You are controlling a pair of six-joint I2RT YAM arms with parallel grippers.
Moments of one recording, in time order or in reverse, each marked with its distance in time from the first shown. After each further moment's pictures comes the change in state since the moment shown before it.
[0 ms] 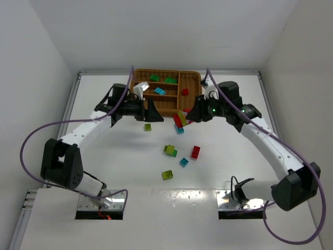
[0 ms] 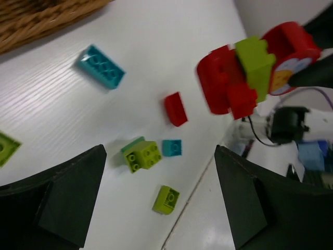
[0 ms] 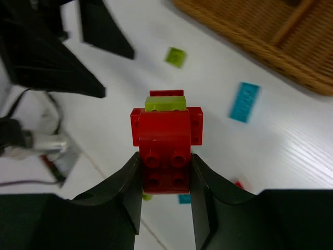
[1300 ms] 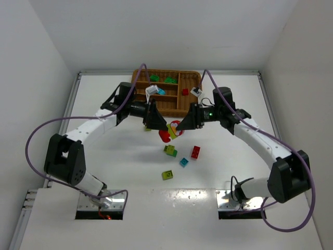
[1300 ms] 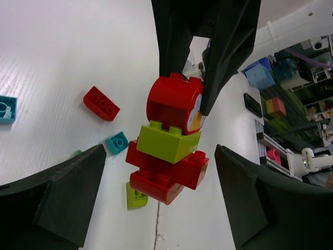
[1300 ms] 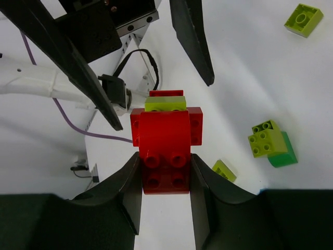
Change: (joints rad) left arm -0.056 0.037 0.038 0.068 0.483 0.164; right arm -0.027 0.072 -0.171 0.313 -0.583 0.248
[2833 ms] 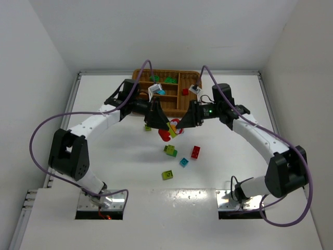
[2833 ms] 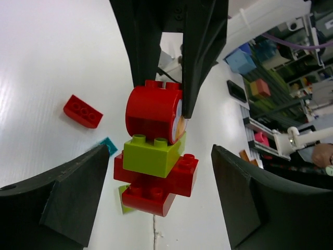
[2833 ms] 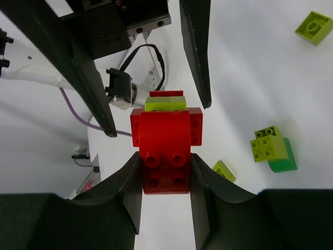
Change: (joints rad) left arm -0.023 0.070 0.093 -0.073 0.103 0.075; right arm -0.011 0.052 0.064 -0.040 -0.069 -0.060
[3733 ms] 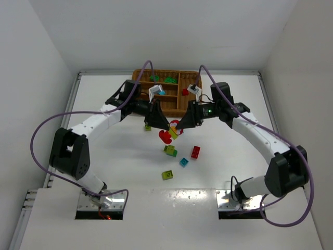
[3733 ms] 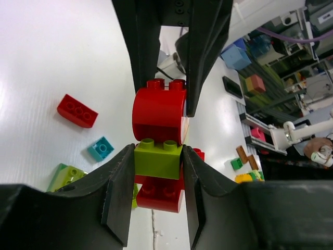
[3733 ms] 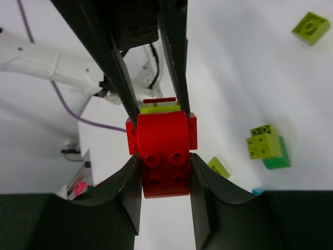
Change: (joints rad) left arm -0.008 0.014 0.001 -0.024 0.047 0.035; right arm 0.006 0.008 0.040 -0.084 -0.003 -0.072
